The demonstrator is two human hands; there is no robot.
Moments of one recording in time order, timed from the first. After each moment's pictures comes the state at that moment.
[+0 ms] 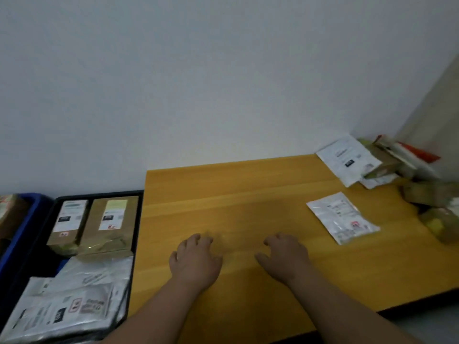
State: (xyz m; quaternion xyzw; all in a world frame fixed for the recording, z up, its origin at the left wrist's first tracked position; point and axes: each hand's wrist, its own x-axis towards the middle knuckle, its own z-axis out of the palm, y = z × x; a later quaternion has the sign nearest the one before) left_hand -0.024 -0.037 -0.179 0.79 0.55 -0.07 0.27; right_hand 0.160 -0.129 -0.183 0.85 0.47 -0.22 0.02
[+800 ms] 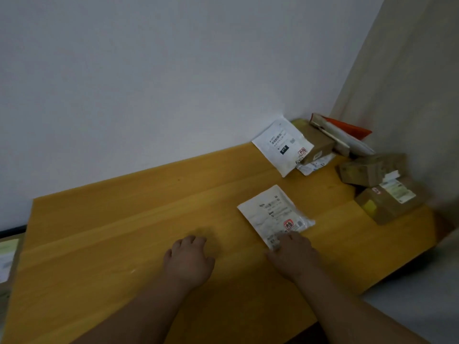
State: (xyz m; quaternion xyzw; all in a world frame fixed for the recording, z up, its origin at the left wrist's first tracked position) left_hand 0.201 -0.054 -0.214 0.85 0.43 -0.16 0.24; right_hand 0.384 -0.206 -0.224 0.92 0.31 -0.23 0.00
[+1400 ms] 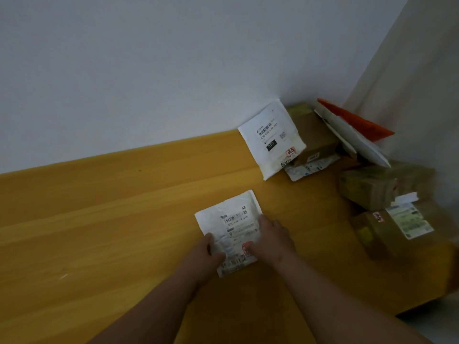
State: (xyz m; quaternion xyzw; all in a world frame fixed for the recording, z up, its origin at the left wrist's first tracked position) left_hand 0.370 -0.105 -0.251 0.59 0.54 -0.08 0.60; right_hand 0.543 -0.176 -0.279 0.87 0.34 -0.35 -0.05
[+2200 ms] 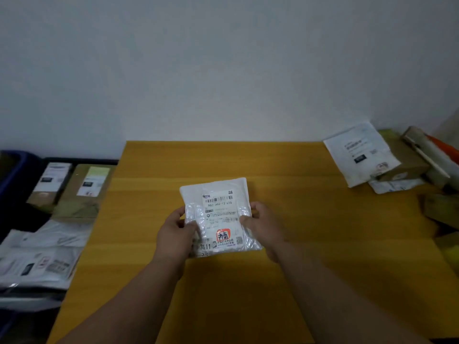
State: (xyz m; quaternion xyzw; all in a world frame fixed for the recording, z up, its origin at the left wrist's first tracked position) left_hand 0.113 -0.062 -0.193 0.42 0.63 0.28 0.59; right_hand 0.295 -0.102 -0.200 0.71 0.30 -0.52 -0.38
